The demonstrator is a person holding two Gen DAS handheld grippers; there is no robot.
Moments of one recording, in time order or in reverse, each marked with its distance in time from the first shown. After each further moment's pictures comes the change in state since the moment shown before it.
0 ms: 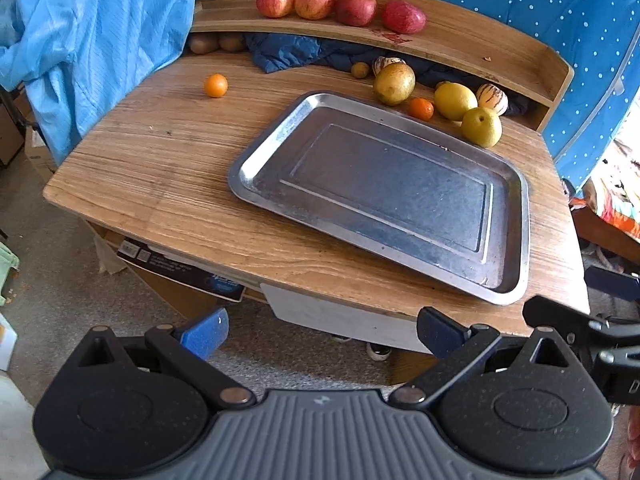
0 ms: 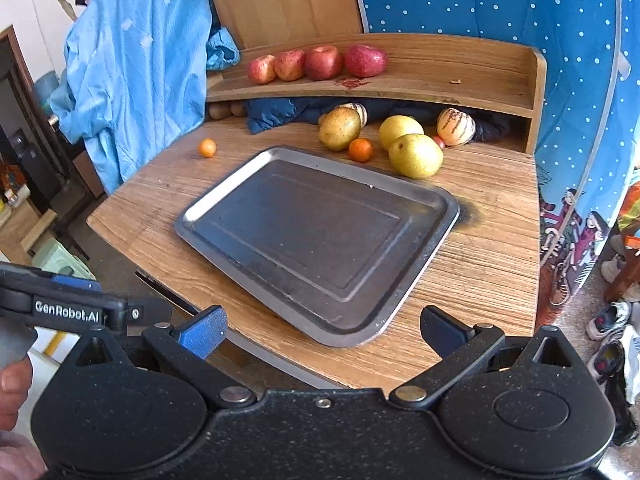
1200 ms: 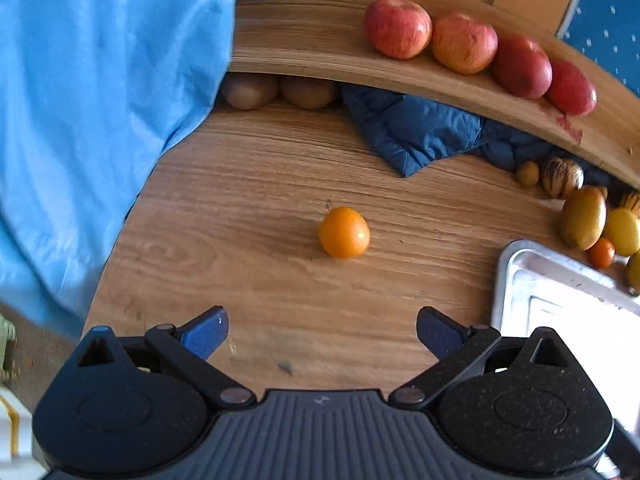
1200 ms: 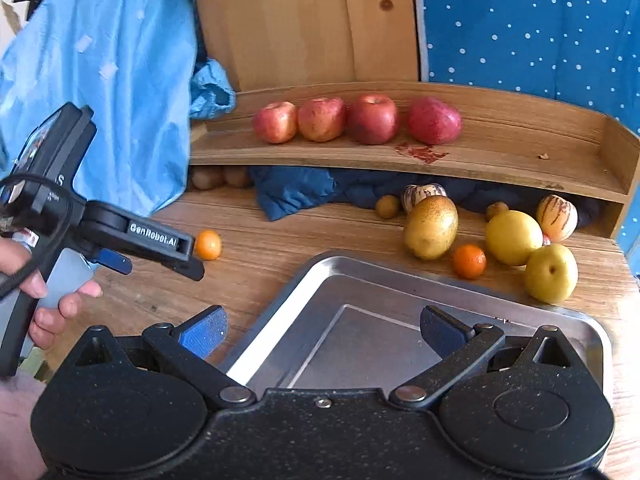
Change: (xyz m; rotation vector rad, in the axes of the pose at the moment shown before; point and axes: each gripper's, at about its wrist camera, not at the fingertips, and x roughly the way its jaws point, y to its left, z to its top) left arm 0.160 0.170 0.217 0.107 0.041 -0.051; right arm 0.150 0.142 0.109 0.048 -0.150 -0.184
